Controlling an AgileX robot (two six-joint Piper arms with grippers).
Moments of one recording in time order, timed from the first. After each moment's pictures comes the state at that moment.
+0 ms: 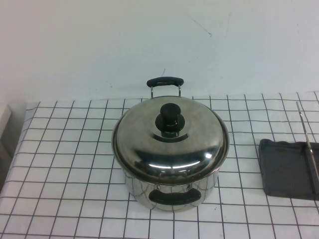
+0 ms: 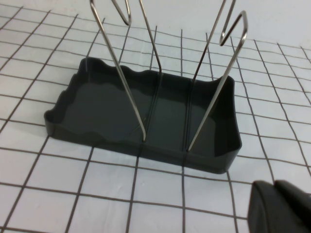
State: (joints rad) right arm -0.06 -0.01 0.02 0.03 0.42 -0.19; left arm 0.03 -0.01 0.03 -0.92 0.12 -0.08
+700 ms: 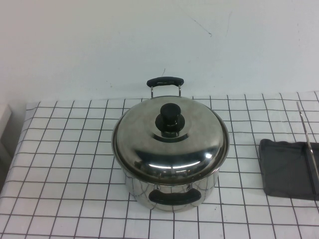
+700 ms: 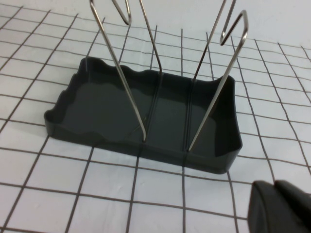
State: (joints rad) right arm -0.06 -0.01 0.02 0.03 0.42 -0.19; left arm 0.03 0.12 -0.30 -0.94 0.50 0.47
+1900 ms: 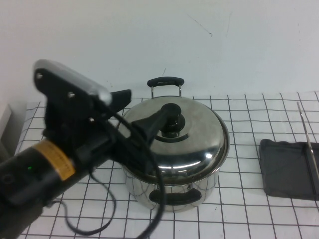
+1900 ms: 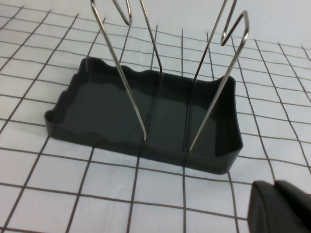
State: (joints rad) right arm -0.06 -0.01 0.02 0.03 0.42 -0.19; left arm -0.72 1.11 -0.67 0.24 -0.24 -0.31
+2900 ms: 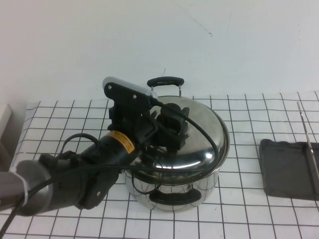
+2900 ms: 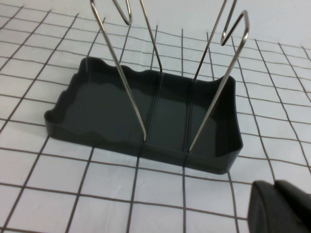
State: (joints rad) right arm -0.06 -0.01 0.02 0.03 0.42 -0.19; left arm -0.66 1.71 -0.83 0.04 -0.66 -0.17
